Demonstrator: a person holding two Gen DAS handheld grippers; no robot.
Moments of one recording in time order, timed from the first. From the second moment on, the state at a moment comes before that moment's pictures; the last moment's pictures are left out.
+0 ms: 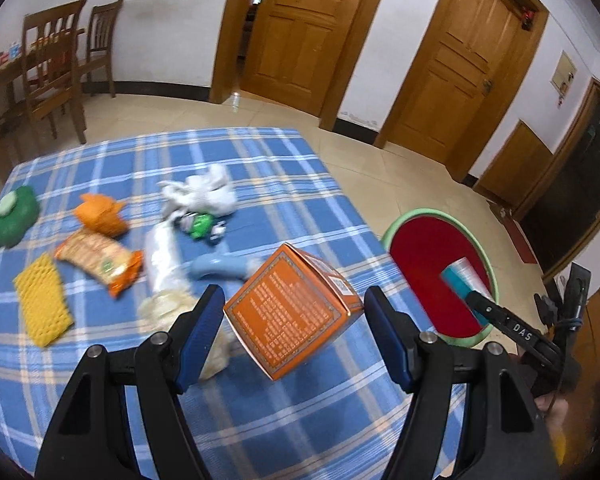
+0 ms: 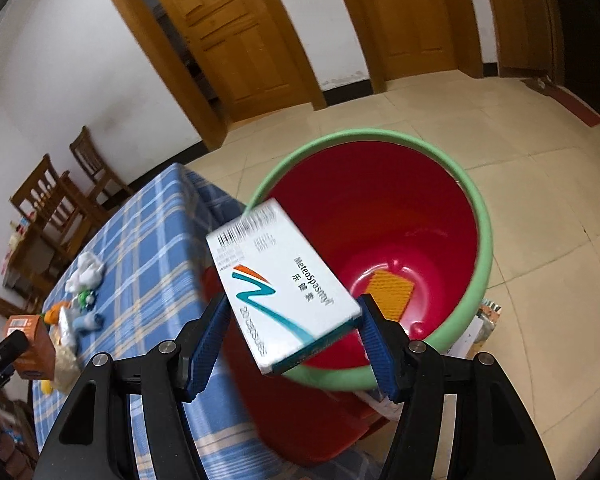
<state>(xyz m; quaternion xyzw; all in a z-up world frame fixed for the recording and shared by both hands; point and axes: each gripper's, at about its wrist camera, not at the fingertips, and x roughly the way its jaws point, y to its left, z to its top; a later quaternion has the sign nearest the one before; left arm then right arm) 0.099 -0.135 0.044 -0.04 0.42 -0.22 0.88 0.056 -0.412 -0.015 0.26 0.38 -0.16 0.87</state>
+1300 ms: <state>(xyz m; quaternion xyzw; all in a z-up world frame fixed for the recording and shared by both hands) 0.120 -0.335 -0.007 0.09 0.46 -0.32 0.82 0.013 -0.484 -0.006 0.29 0.33 -0.23 0.87</state>
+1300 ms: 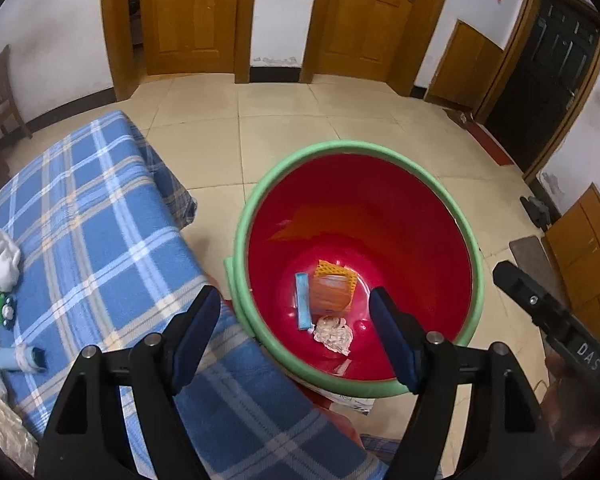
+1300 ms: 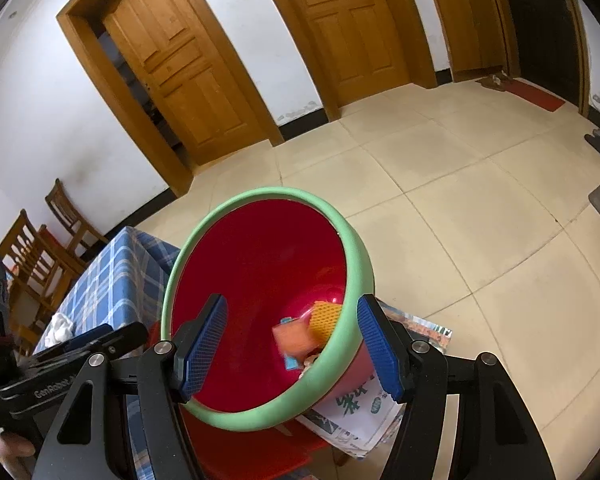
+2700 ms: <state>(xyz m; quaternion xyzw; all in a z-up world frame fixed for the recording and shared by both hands) 0.097 -0.129 0.040 -0.04 0.42 -0.16 0.90 0.040 -0.347 0.035 0.22 0.35 -0.08 0.91</state>
